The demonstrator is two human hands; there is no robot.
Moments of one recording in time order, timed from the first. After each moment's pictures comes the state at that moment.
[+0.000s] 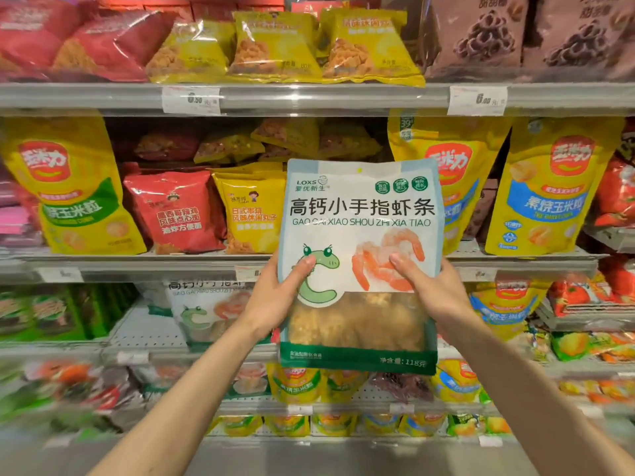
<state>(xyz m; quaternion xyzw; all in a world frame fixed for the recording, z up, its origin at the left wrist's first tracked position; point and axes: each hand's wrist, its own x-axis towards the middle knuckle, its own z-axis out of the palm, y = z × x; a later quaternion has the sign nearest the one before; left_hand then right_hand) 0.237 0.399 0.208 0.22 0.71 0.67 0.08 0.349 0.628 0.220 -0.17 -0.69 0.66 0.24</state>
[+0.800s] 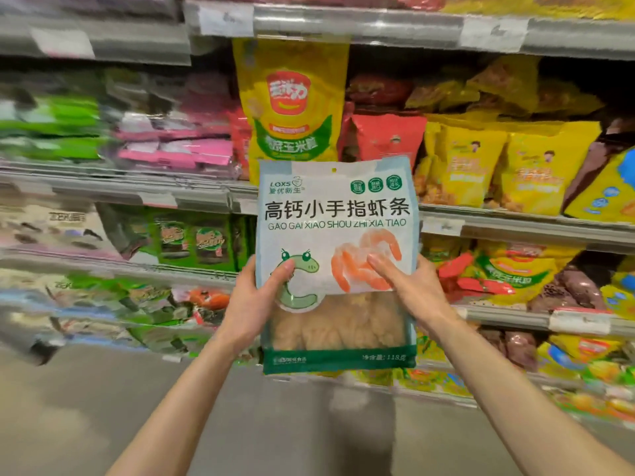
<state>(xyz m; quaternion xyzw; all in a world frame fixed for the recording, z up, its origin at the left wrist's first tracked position) 0.205 -0.005 0.154 0.06 0.73 0.68 0.05 0.261 0.240 0.175 -0.14 -0.71 0.68 0.13</state>
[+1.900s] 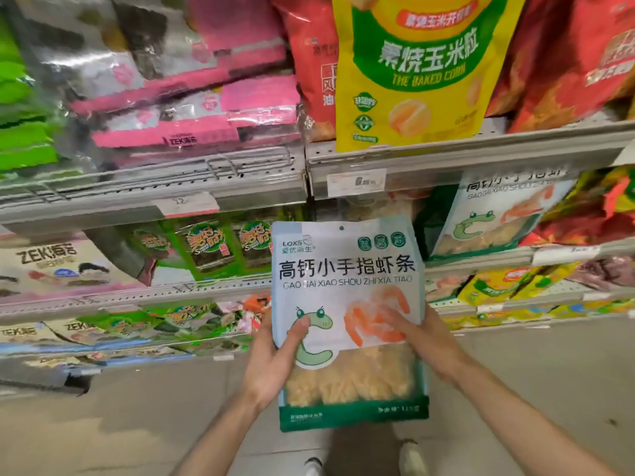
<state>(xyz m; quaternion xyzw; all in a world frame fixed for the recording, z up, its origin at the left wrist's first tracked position) 0.041 -0.189 0.008 0.03 0.76 0.60 0.22 0.127 0.046 0.004 -0.31 -0.67 0.68 -0.01</state>
